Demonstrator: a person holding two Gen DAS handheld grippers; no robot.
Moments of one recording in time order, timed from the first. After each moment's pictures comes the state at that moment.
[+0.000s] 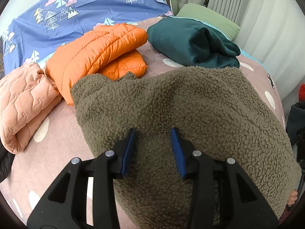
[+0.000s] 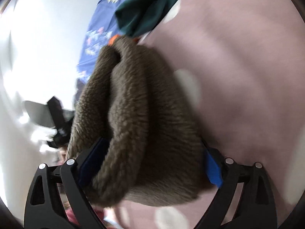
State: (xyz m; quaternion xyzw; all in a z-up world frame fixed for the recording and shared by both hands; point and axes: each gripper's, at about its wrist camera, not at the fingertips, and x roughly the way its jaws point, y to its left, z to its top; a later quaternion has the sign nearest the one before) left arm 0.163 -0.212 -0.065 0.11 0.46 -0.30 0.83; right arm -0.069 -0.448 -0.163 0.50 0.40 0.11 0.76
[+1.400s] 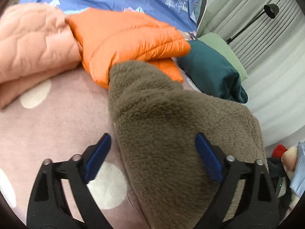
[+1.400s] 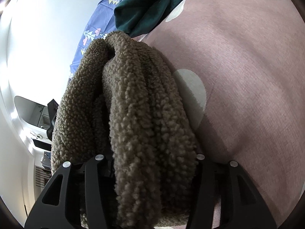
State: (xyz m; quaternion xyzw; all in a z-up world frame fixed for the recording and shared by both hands) left arm 0.232 -0.134 -0.102 -0.11 0.50 -0.29 0.81; right arm -0.075 -0.431 -0.165 0.45 0.39 0.06 0.80
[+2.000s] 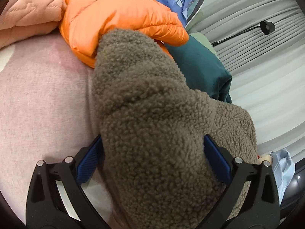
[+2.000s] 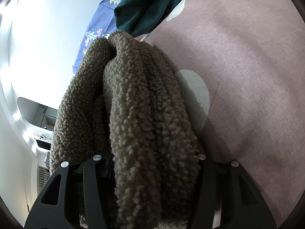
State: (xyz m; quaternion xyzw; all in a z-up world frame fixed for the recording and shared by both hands) left arm 0.258 -0.145 -0.156 -0.21 0.52 -0.36 0.74; right arm -0.065 -0.430 -0.170 0.46 0.39 0.07 0.79
